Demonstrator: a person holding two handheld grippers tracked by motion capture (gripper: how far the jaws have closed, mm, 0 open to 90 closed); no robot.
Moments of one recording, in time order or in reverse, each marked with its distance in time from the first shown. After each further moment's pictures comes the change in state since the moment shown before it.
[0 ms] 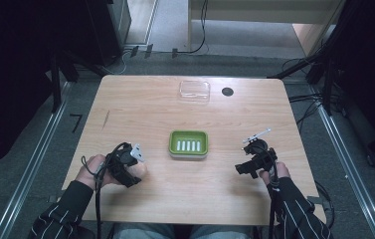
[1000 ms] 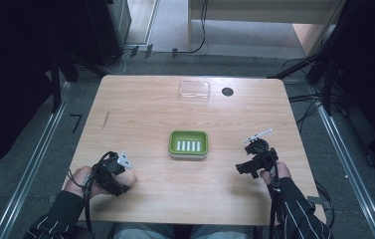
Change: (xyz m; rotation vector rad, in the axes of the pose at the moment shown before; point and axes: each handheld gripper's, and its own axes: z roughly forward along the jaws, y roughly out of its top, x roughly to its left) left arm -0.009 -0.040 0.001 0.030 0.013 -0.113; right arm -0.002 -0.001 -0.002 -0.013 -0.001 0.005
